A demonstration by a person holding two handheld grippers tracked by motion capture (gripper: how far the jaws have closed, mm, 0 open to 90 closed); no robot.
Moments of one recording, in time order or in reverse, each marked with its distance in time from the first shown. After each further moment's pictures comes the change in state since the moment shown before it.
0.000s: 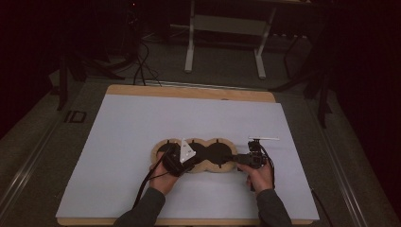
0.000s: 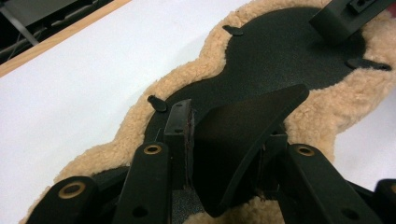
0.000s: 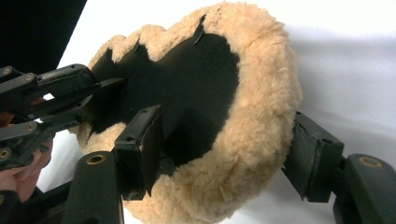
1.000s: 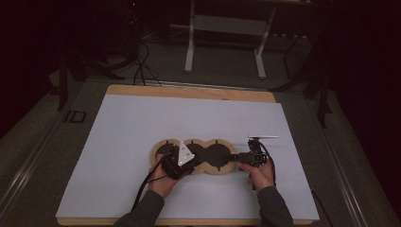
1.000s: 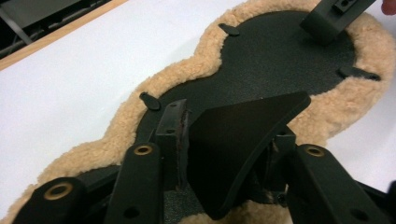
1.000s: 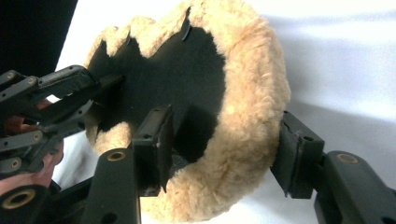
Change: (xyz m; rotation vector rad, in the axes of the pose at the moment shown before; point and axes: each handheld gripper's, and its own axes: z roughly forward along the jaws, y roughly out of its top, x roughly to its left) left arm -0.004 -0.007 -0.003 -0.019 -0.017 -0.014; right arm -0.002 0.005 -0.001 0.068 0.011 0.048
